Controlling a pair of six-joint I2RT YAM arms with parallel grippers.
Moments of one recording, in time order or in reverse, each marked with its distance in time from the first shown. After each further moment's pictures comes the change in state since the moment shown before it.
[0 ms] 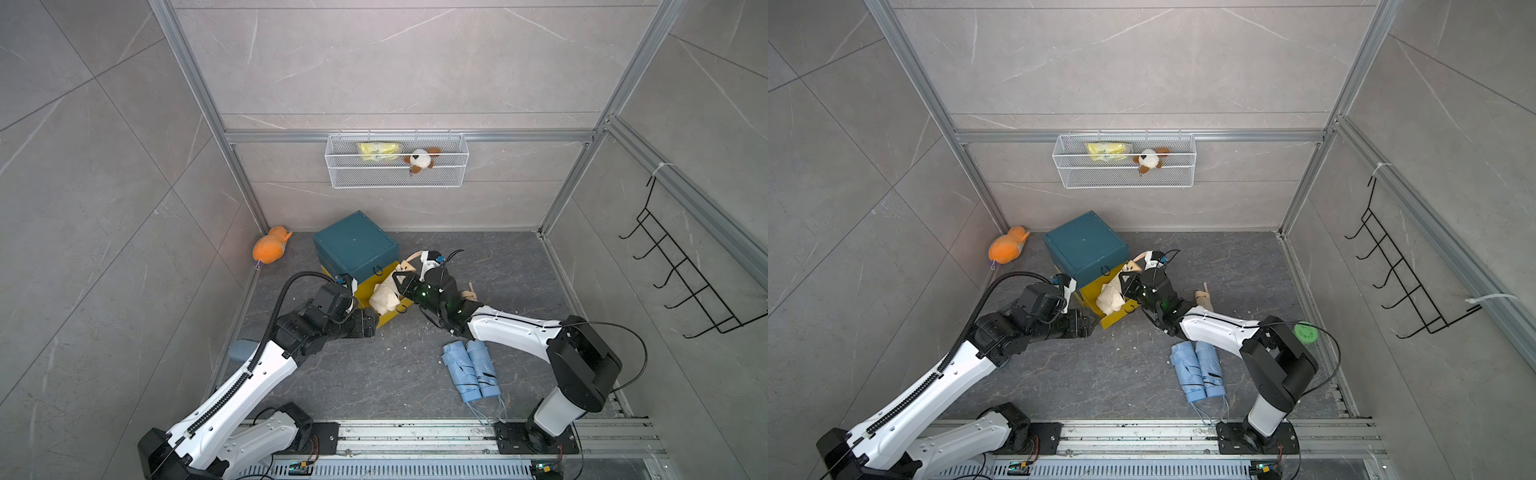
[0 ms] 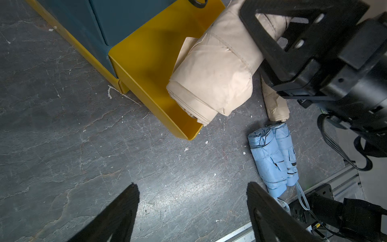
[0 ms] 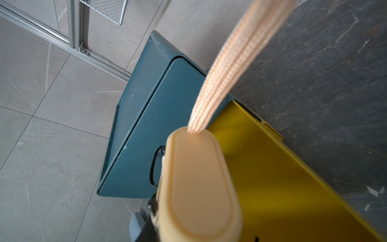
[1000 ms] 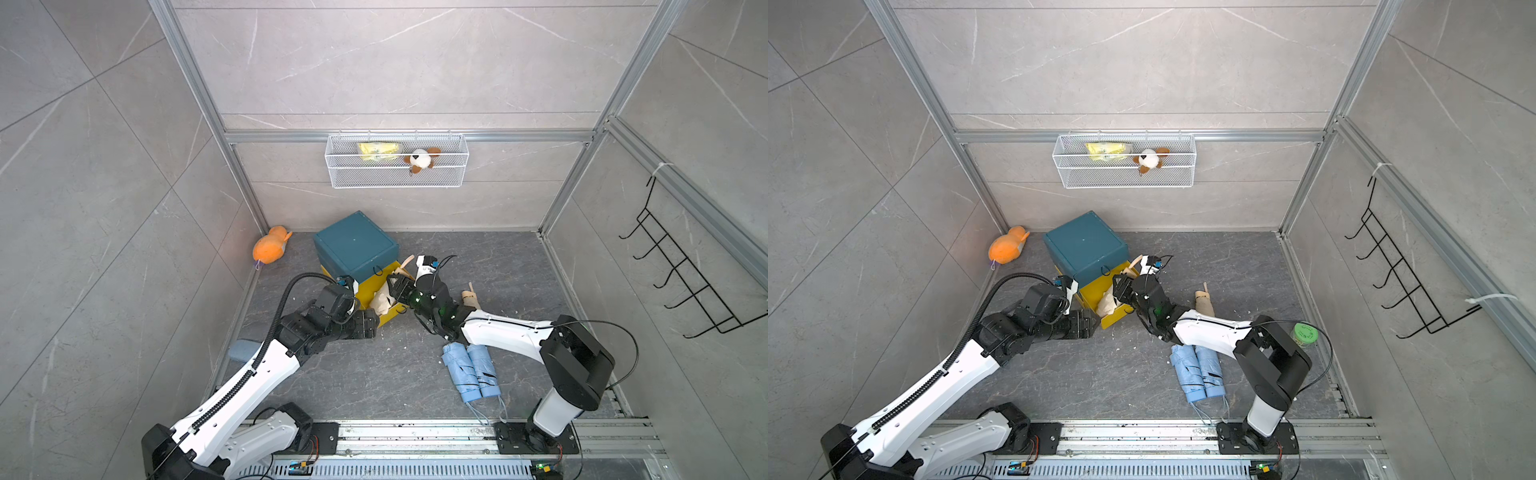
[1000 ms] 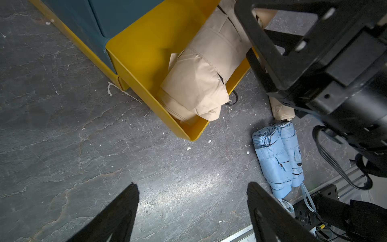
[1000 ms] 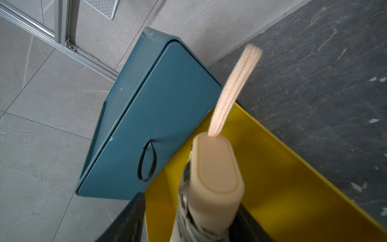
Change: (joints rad) left arm 0.000 0.014 -0.024 0.018 0.001 0.000; right arm 0.047 0.000 -0.016 -0.010 0.126 -0.047
